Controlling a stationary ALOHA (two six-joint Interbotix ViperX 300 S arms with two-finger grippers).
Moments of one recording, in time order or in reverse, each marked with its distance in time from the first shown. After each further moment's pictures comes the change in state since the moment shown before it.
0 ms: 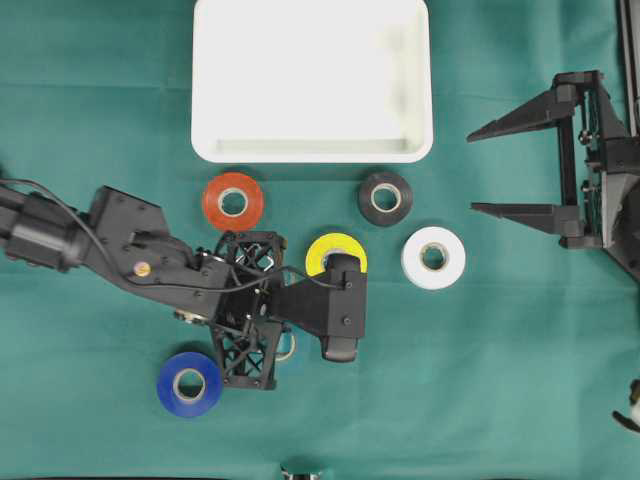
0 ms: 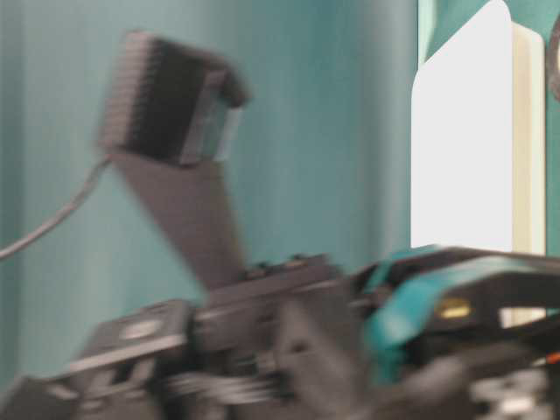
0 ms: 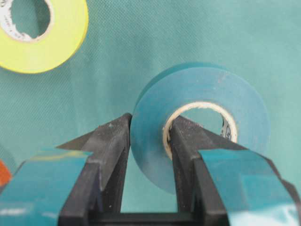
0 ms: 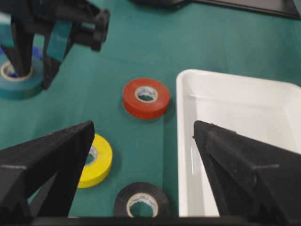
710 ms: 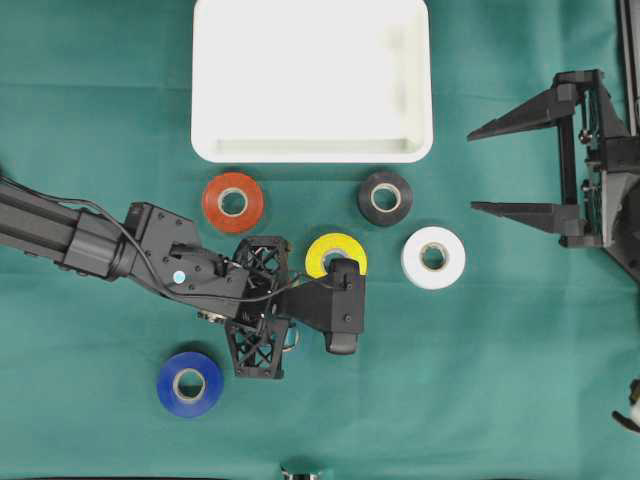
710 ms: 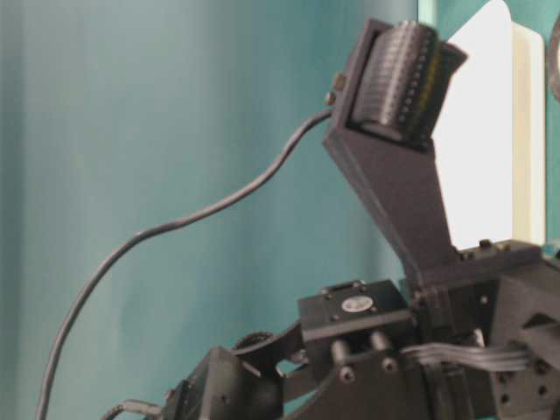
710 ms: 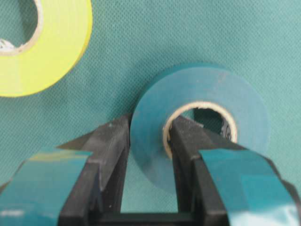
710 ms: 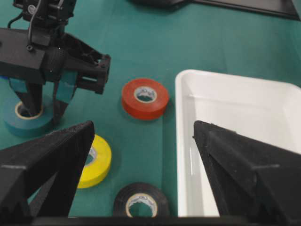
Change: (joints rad) left arm 0.012 0.149 0.046 0.002 -0.135 0.003; right arm -0.002 -0.002 0.000 0.000 0.000 -0.002
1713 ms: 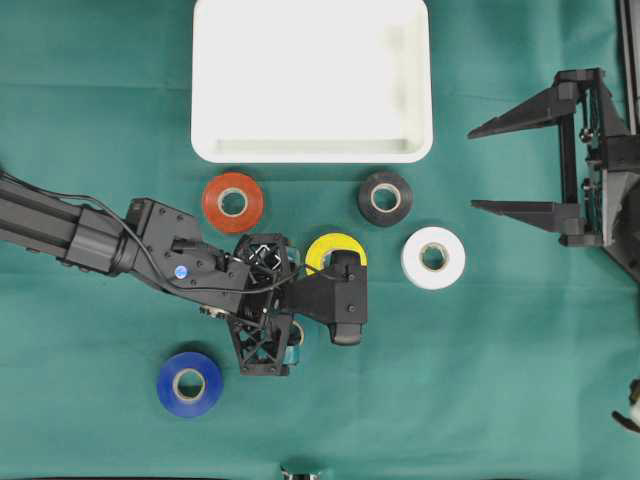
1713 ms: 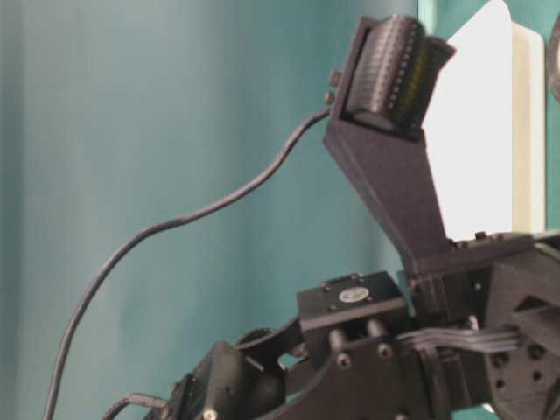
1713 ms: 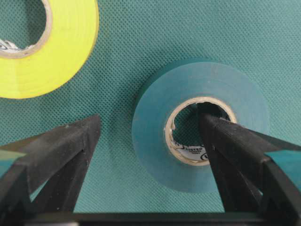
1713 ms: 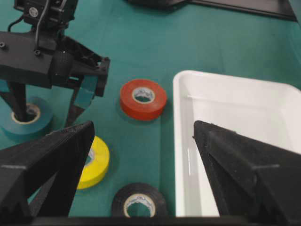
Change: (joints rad) left arm 0.014 0.000 0.002 -0.006 -0.034 -0.029; right arm -0.005 -0.003 0.000 0.000 0.000 -0.003
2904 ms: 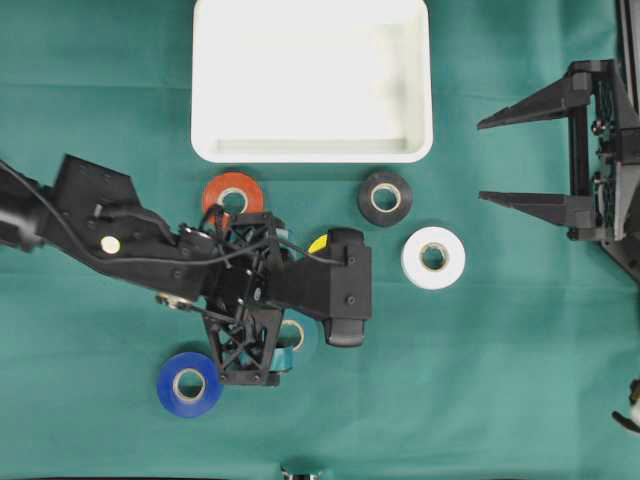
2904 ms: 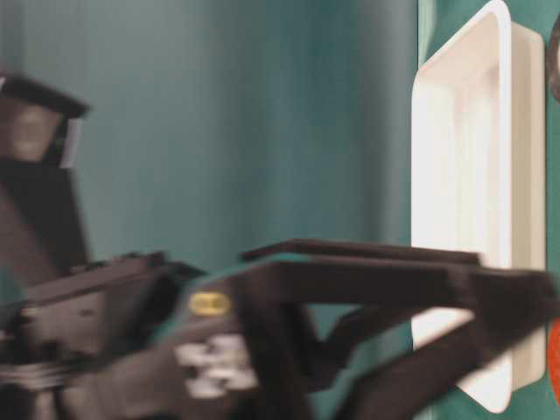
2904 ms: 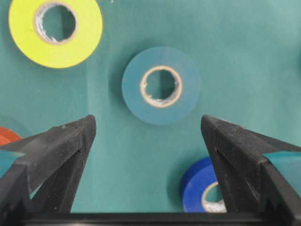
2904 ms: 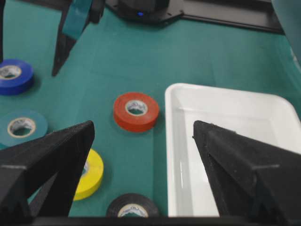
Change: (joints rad) left arm -0.005 -0.207 -0.110 -0.006 0.267 0.002; right arm -0.015 -0.044 0.000 0.000 0.000 0.000
